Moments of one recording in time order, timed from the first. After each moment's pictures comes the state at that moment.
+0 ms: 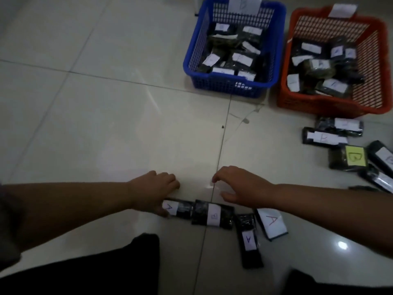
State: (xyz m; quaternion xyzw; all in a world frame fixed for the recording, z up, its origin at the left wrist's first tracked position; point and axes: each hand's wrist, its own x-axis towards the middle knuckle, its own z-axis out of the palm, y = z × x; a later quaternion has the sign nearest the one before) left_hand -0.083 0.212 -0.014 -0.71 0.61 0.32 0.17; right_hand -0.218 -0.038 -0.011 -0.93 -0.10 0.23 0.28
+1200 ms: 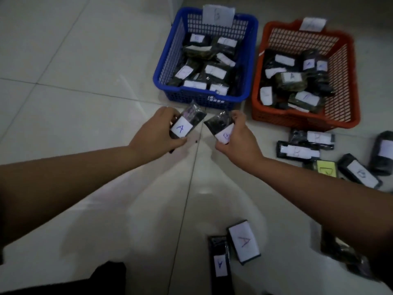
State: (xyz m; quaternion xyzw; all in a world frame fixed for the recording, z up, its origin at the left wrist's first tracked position) left_hand -0.029 0.060 0.031 -0.88 0.35 0.13 -0.27; right_hand -0.147 -0.131 -0.009 -0.89 0.23 -0.06 0.38
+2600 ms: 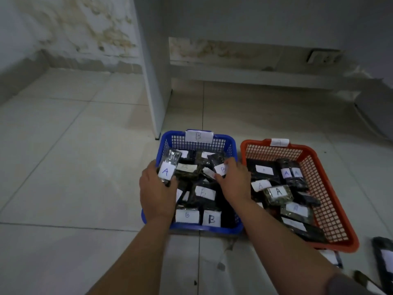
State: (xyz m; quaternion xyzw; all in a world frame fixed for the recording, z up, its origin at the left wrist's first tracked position) left_hand 0.123 -0.068 0.043 -0.87 0.11 -0.04 -0.47; right_hand 0.048 -0.244 0.031 -0.90 0.37 -0.16 0.19
